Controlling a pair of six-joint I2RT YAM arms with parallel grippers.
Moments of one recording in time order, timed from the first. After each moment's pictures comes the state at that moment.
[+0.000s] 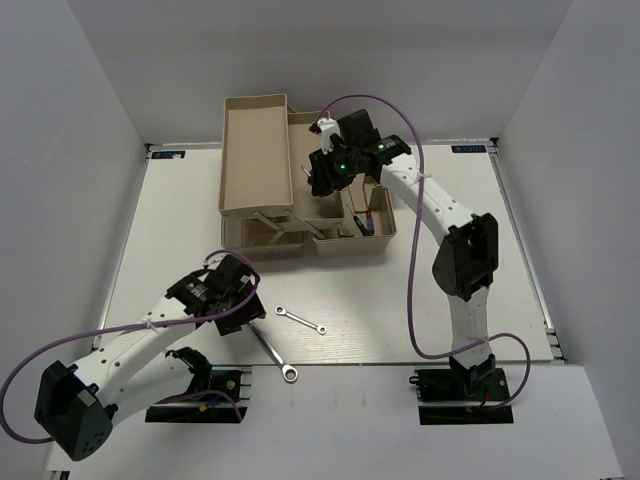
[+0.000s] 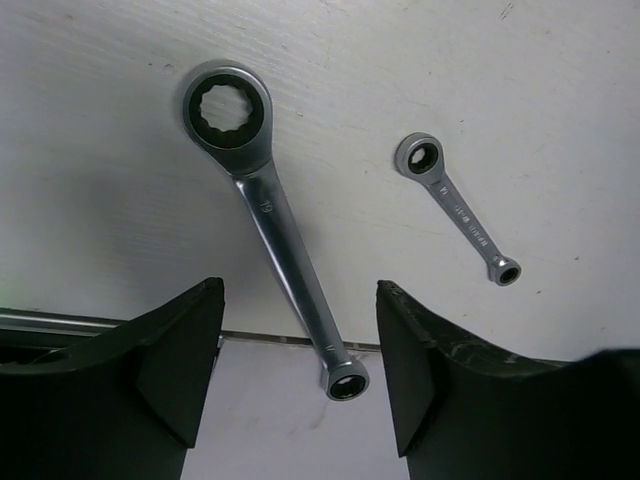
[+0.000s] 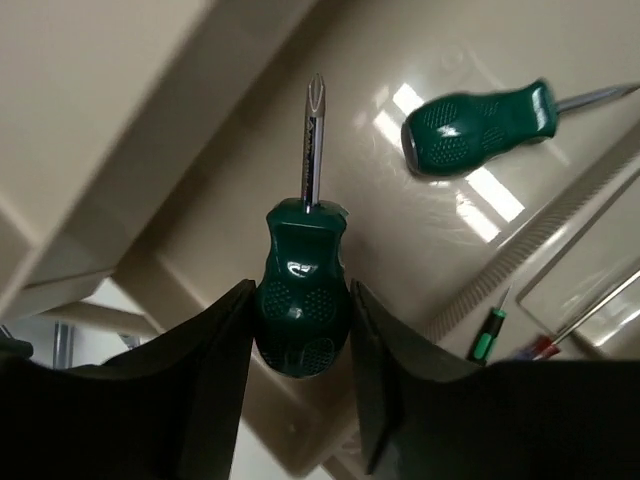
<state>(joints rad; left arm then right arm) -0.64 0.92 0.64 -0.91 -0.12 -1.03 0.58 2.04 2.04 -0.76 -0.38 -0.03</state>
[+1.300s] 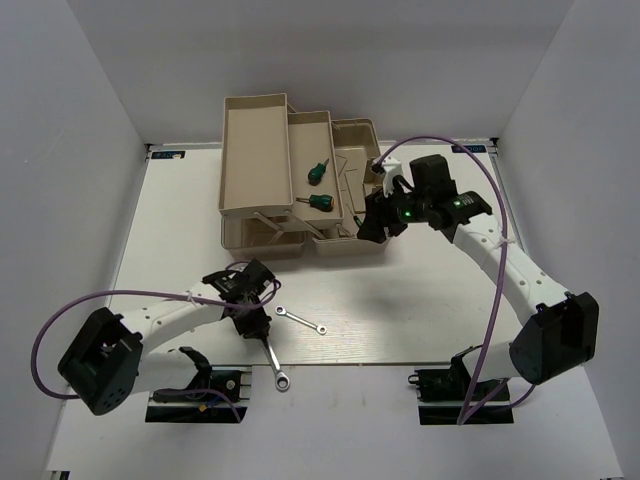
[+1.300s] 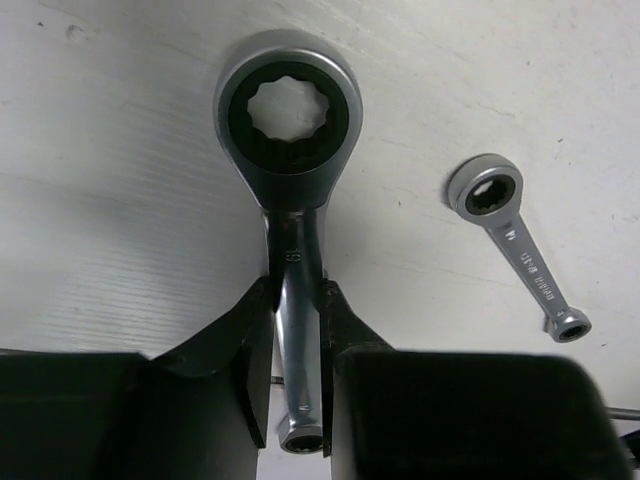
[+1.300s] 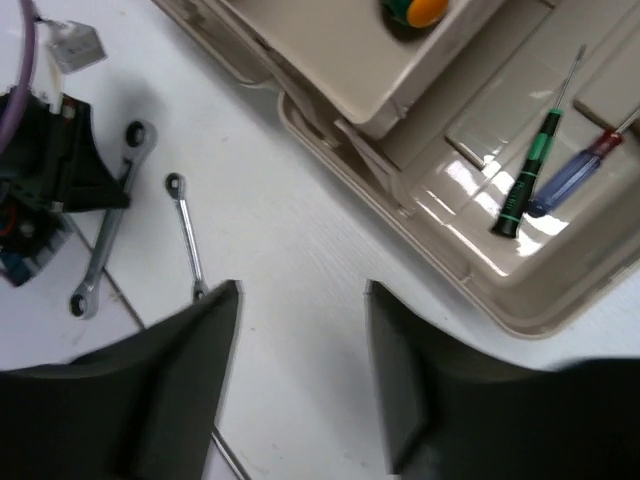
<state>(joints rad) -0.70 1.21 0.57 -0.73 -0.06 -1.13 0.45 1.38 1.24 -0.61 -0.53 -0.05</state>
